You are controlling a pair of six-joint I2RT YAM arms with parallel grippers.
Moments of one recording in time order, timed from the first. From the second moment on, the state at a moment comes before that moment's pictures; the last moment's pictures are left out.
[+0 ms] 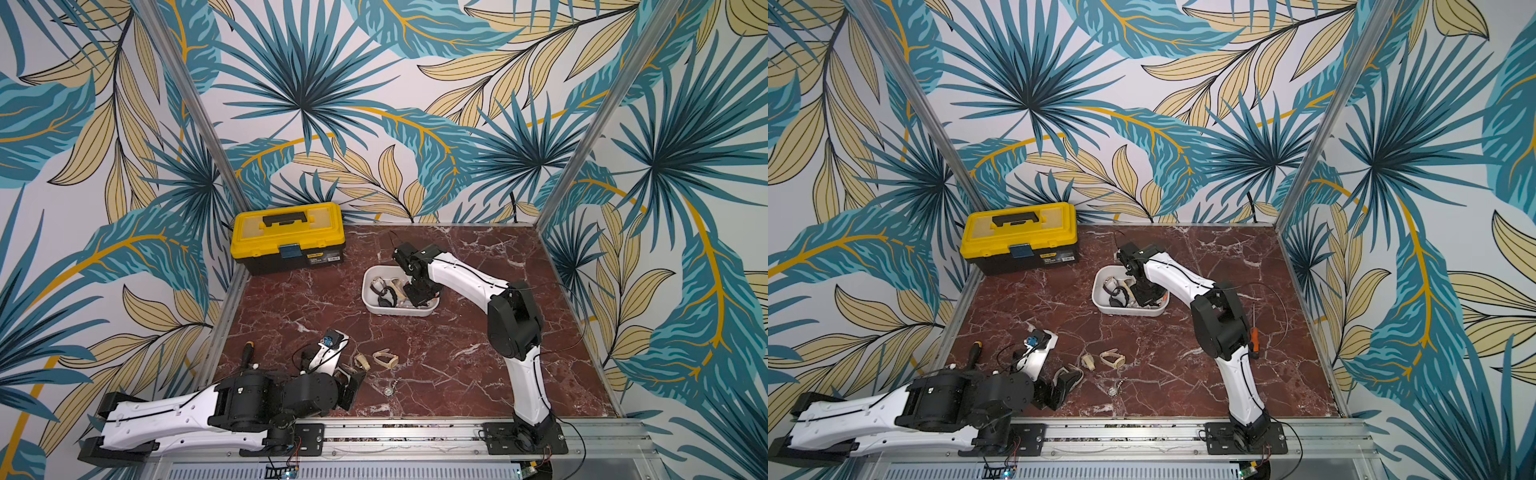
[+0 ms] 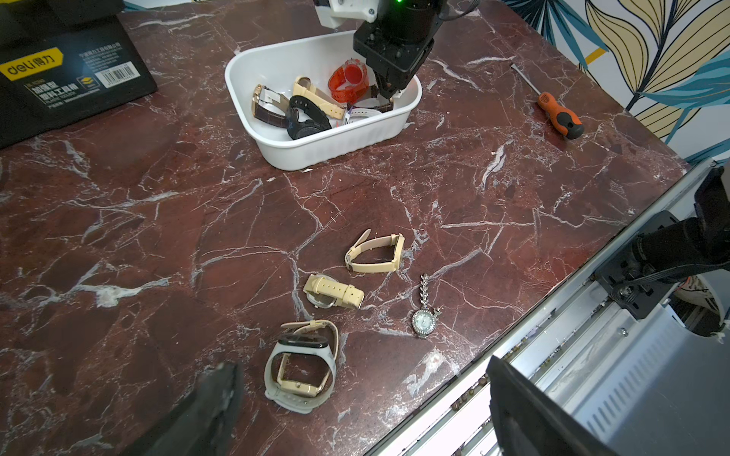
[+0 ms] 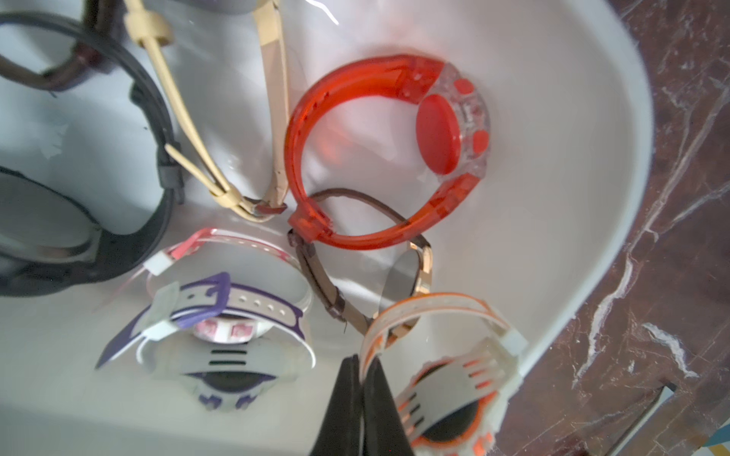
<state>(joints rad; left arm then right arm) -1.44 0.60 0.76 -1.01 -0.58 -0.76 0.61 2.16 1.84 -1.14 0.23 0.15</state>
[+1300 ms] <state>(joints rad) -1.36 0.62 0.76 -0.97 -0.56 -0.74 0.61 1.94 1.73 -1.10 0.12 0.21</state>
